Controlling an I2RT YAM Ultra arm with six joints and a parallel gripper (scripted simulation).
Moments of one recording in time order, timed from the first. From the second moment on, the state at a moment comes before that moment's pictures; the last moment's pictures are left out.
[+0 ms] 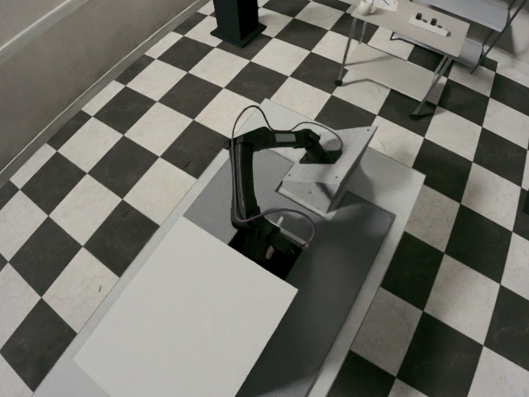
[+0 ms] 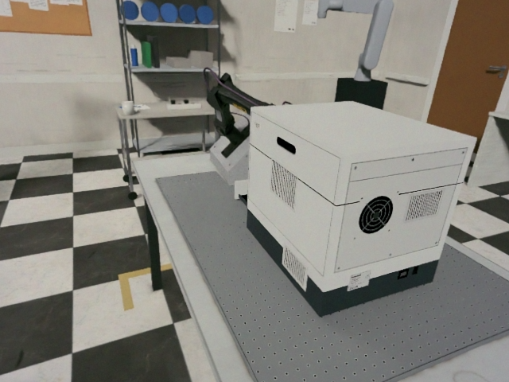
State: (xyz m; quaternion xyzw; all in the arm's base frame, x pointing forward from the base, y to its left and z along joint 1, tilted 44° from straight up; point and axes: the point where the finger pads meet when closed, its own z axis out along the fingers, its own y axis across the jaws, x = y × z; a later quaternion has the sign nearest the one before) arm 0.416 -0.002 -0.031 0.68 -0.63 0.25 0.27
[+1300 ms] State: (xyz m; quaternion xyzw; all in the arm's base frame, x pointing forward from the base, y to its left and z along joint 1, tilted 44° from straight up) arm 0.413 -0.029 -0.053 0.67 -0.64 0.25 0.28
